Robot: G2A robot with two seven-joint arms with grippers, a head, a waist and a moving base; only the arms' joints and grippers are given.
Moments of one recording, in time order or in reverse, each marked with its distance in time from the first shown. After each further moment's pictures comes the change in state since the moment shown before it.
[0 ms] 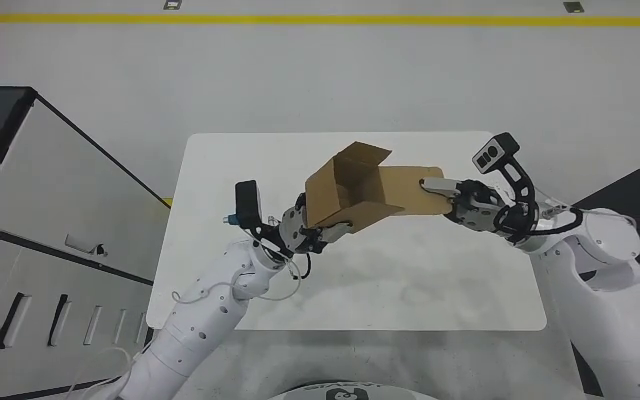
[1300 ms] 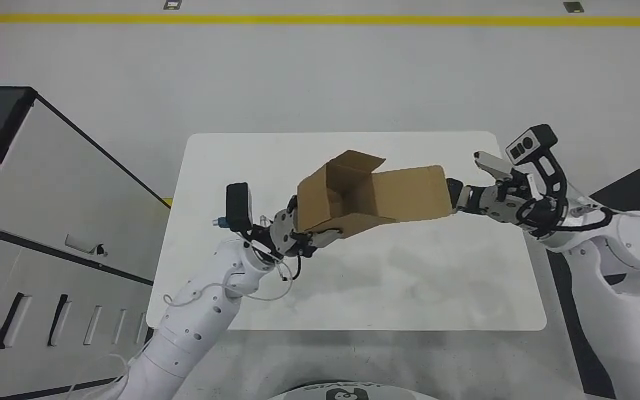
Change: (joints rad) left arm 0.033 -0.002 -0.080 -0.006 0.074 -0.126 0.010; right arm -0.039 0.003 0.122 -0.002 -0.050 -0.032 -0.011
